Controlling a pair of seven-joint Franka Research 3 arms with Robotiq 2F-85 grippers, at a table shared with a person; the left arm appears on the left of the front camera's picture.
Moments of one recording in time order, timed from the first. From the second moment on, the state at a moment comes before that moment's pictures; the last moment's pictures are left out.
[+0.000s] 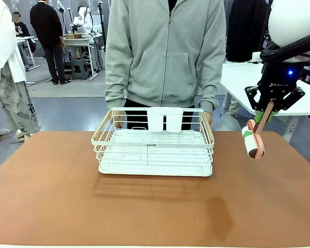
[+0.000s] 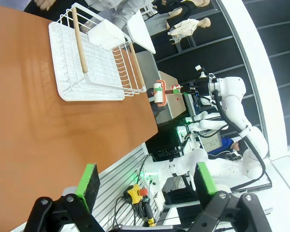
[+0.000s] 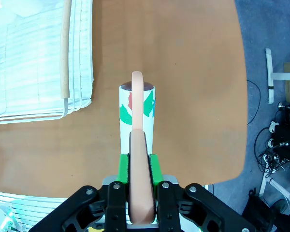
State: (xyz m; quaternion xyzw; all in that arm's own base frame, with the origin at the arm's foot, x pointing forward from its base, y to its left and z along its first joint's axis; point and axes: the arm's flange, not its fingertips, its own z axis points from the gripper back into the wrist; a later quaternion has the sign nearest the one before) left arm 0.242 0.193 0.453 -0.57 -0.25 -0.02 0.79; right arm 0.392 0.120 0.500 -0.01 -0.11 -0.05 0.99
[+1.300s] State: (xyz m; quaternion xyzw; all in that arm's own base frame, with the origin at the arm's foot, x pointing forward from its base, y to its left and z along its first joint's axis) left arm 0.242 0.193 0.453 -0.57 -0.25 -0.02 0.79; right arm 0.392 0.120 0.500 -0.01 -0.11 -0.05 0.99
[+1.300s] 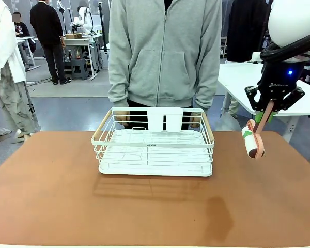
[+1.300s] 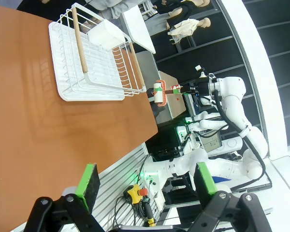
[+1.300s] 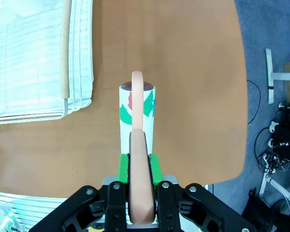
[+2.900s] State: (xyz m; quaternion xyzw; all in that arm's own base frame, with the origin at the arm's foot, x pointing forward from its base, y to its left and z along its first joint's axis) left arm 0.242 0.193 0.453 -0.57 -0.25 -0.02 0.79; right arm 0.424 0.057 0.446 0.14 -0.15 -0.64 0.74
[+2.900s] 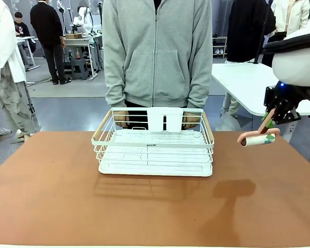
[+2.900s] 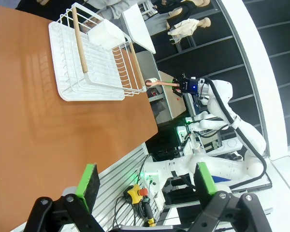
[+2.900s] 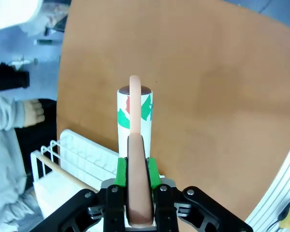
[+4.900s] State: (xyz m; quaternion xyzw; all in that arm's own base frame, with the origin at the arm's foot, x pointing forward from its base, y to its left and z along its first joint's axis) left arm 0.242 0.193 0.453 -0.57 -0.25 -0.02 0.79; right arm 0.463 0.051 0.345 0.21 -0.19 -0.70 0.66
